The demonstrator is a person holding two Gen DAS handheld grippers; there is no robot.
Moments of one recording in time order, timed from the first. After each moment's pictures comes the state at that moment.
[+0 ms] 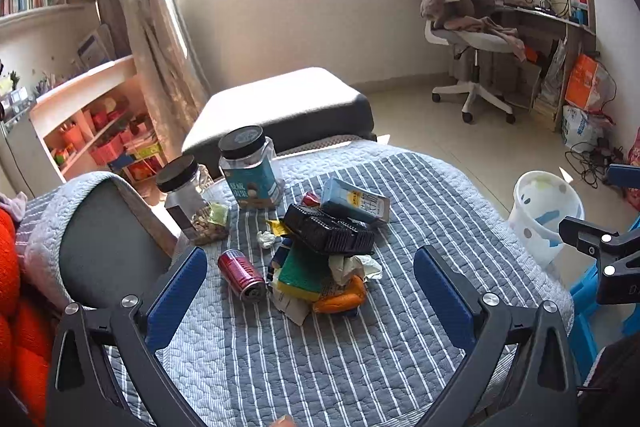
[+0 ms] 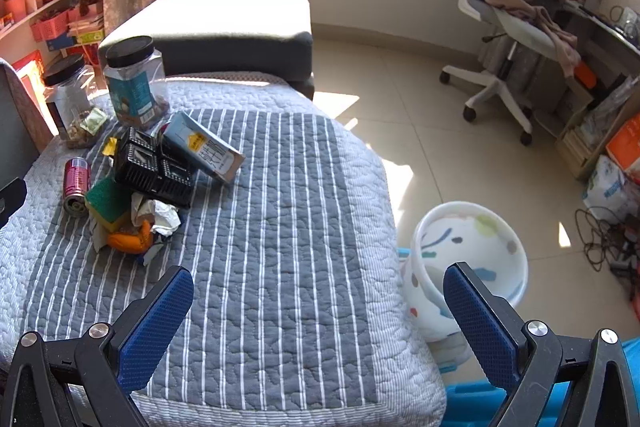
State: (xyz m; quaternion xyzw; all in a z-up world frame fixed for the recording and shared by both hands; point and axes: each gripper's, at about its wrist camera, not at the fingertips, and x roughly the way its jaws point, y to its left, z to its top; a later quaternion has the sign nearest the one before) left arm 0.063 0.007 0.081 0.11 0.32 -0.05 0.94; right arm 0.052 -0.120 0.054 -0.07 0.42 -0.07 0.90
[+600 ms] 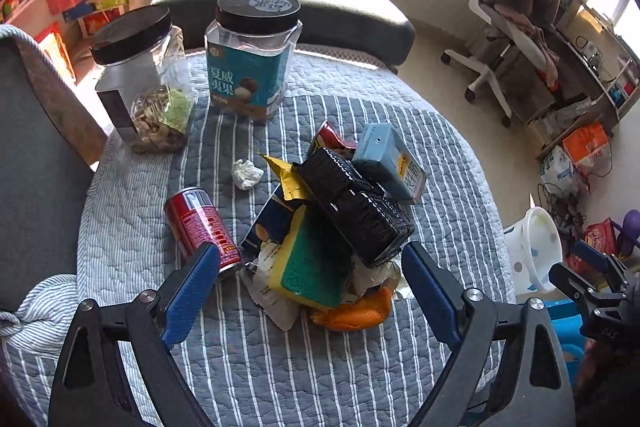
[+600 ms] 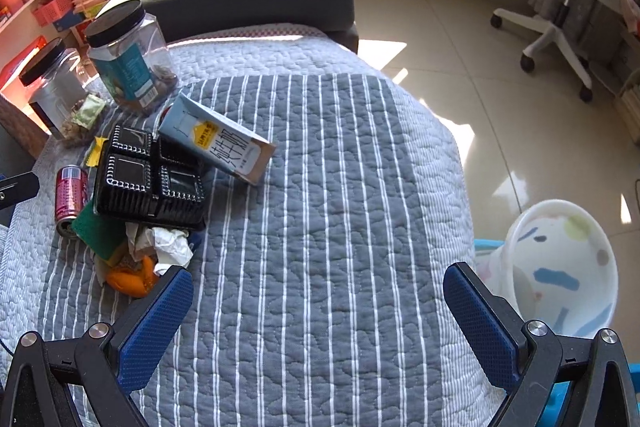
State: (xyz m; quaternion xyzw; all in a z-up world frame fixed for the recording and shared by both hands) left arm 0.225 0.098 -0.008 -0.10 0.51 -0.09 0.85; right arm 0.165 -0.130 -0.006 -0.01 0.50 -0.03 0.87
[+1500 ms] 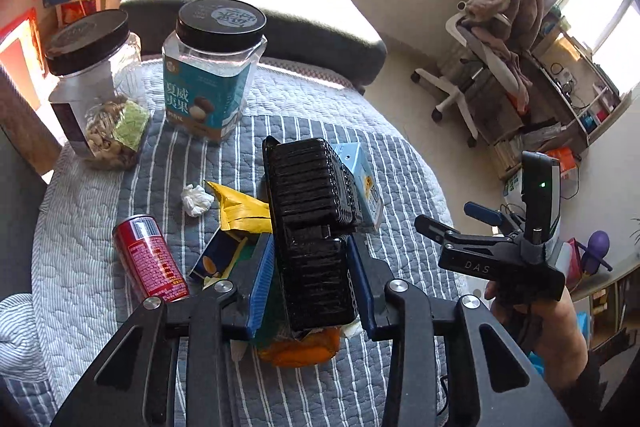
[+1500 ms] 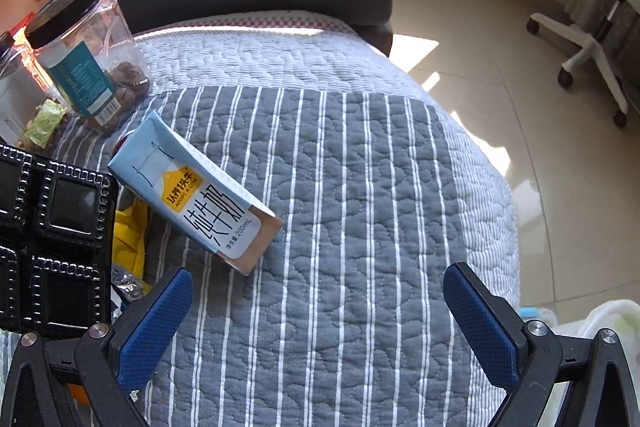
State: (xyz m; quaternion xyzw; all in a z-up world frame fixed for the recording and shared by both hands) left arm 0.243 0.093 0.008 -0.16 0.48 -0.13 0.85; right arm 0.292 -0.114 -0.078 -0.06 0.53 0.02 0.85
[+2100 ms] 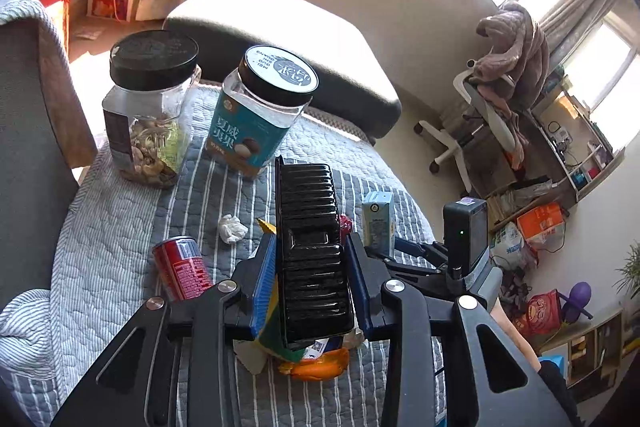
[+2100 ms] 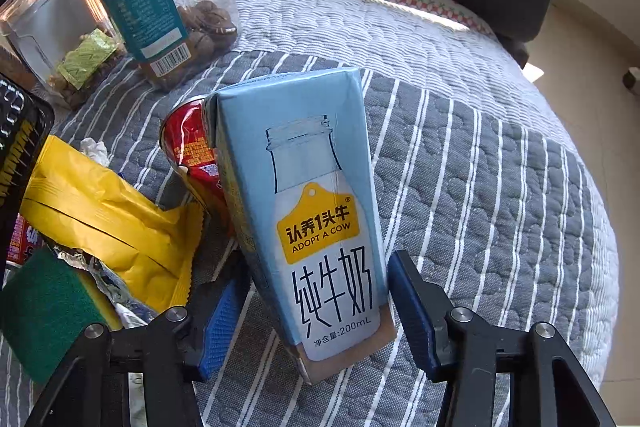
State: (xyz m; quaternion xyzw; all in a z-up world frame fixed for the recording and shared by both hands) left arm 0.234 0.146 0.029 -0.23 0.43 -0.11 0.87; right arm 0.320 -0.068 -0.120 -0.10 0.54 0.12 0.83
